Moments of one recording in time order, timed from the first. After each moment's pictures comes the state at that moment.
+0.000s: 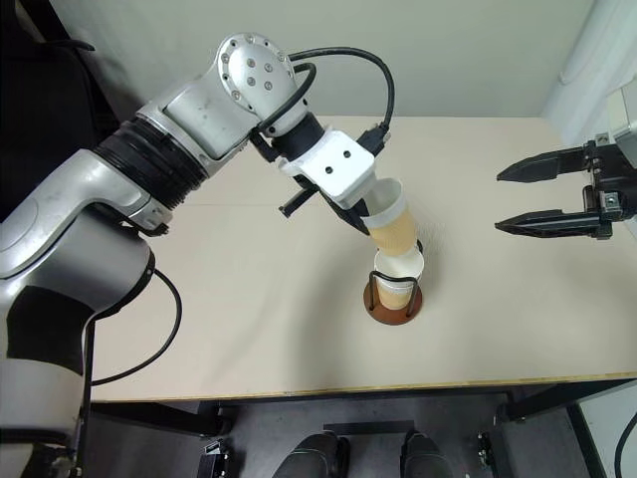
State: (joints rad) left arm -1.73 0.58 -1.04 0.72 -0.41 -0.30 -1.59; right arm -0.82 -1.22 -0.13 -0.02 0.59 0.56 1.54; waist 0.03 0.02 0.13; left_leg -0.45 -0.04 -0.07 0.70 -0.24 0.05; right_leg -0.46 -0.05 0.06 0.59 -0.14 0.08
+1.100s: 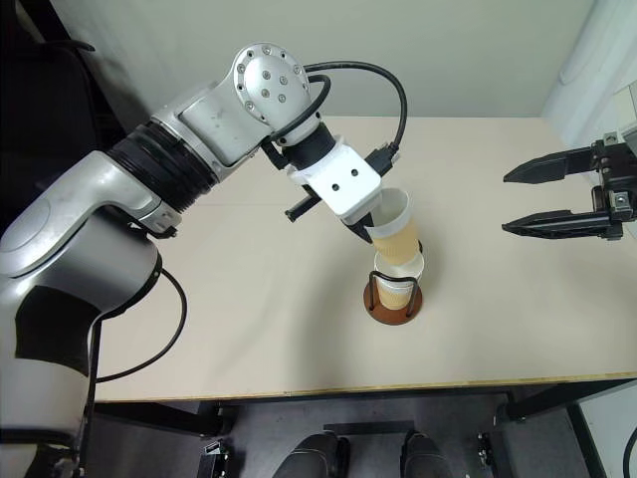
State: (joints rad) left arm -1.73 0.58 -1.08 0.69 -0.39 -0.36 -1.59; right arm -0.82 -1.24 -0.13 -0.02 0.59 0.58 1.55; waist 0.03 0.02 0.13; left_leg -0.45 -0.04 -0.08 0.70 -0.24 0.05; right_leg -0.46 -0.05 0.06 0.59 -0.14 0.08
